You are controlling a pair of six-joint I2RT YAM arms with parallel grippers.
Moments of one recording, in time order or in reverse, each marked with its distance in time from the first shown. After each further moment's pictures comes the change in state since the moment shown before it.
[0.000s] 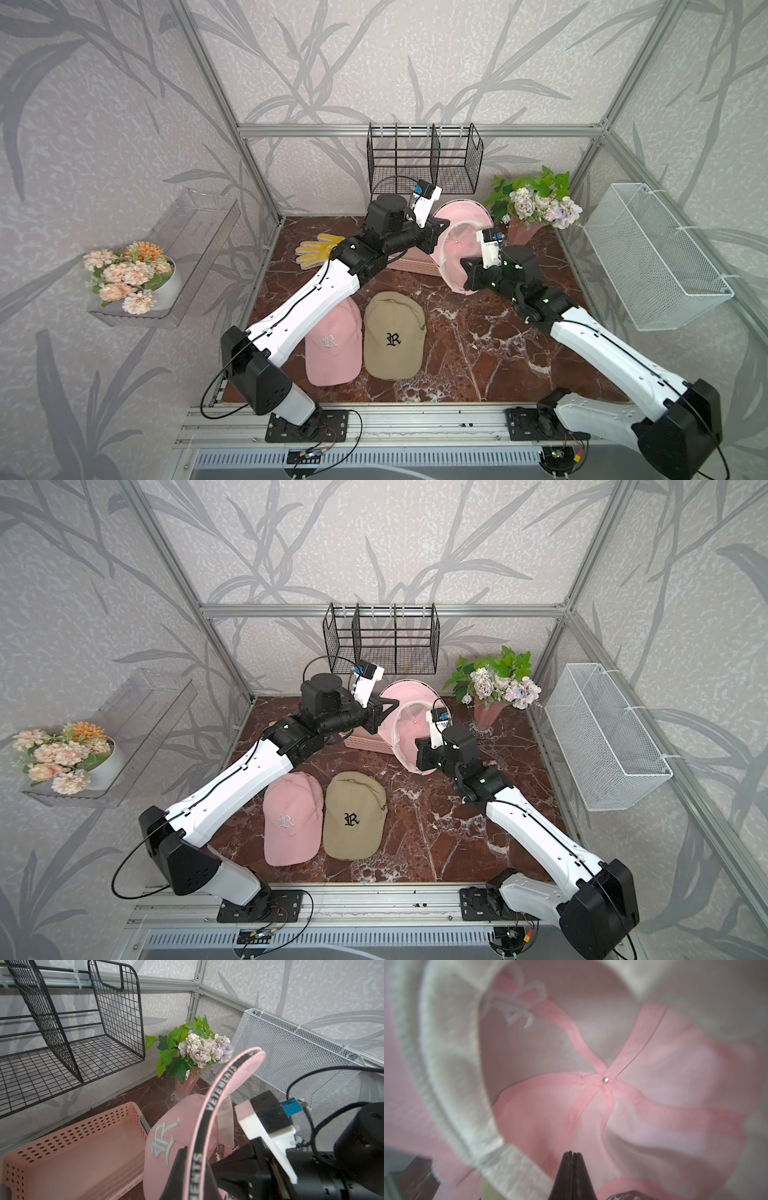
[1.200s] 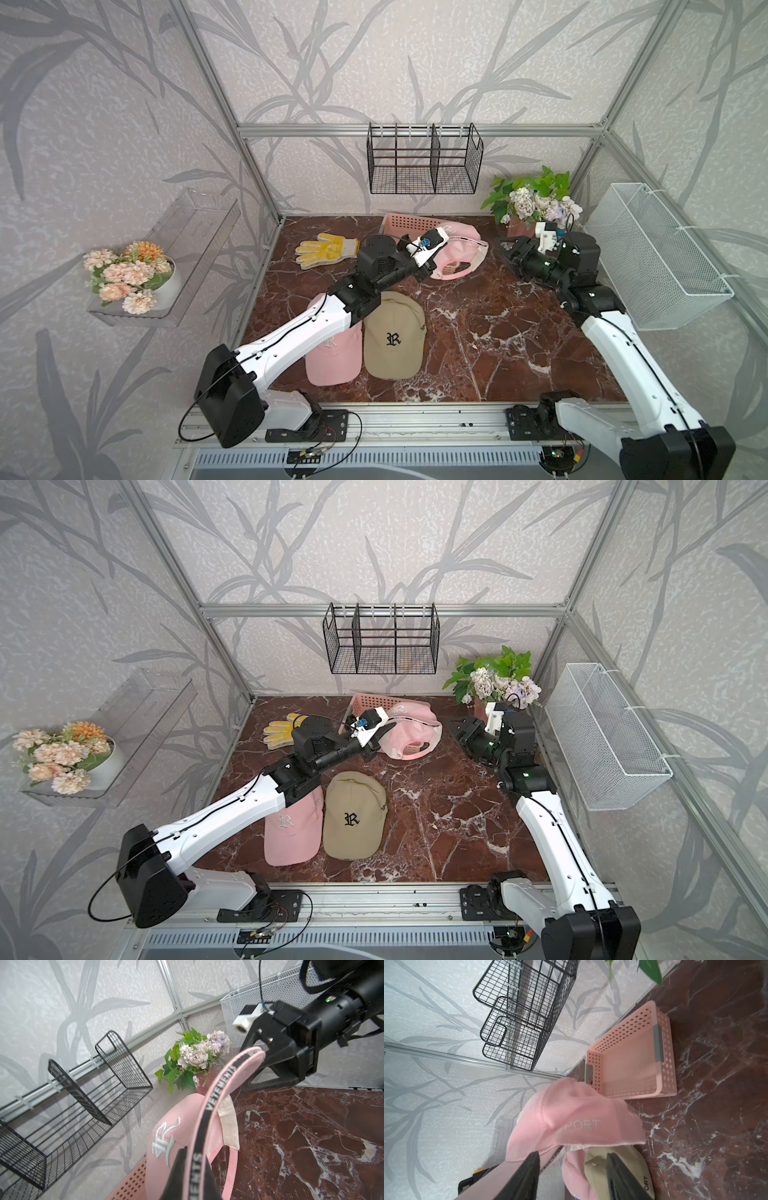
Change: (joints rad) left arm -0.079 -0.200 -0.482 0.510 -0.092 0.599; right arm -0.432 -0.111 0.048 -0.098 -0.621 0.766
